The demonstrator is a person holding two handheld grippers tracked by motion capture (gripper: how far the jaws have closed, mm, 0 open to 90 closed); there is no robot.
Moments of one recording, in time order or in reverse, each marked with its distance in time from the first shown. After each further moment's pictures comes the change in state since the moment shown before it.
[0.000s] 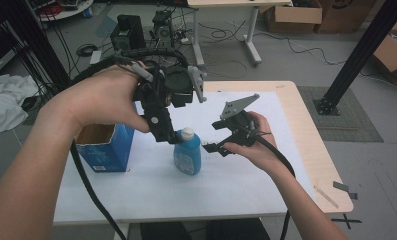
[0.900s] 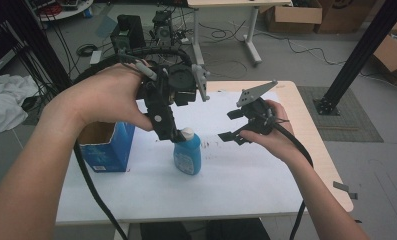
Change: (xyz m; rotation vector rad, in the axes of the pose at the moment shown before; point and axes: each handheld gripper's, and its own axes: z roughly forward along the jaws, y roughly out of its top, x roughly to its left) left arm 0.003 0.005 0.000 -0.002 0.004 0.006; right arm -0.023 0.003 -0.039 0.027 -0.049 0.007
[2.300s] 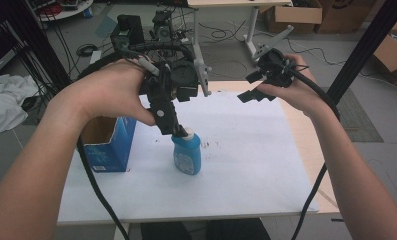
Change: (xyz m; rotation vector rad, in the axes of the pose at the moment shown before) left arm 0.009 0.002 0.001 -0.004 0.007 0.003; right arm -0.069 0.058 -0.057 0.141 -0.073 -0.024
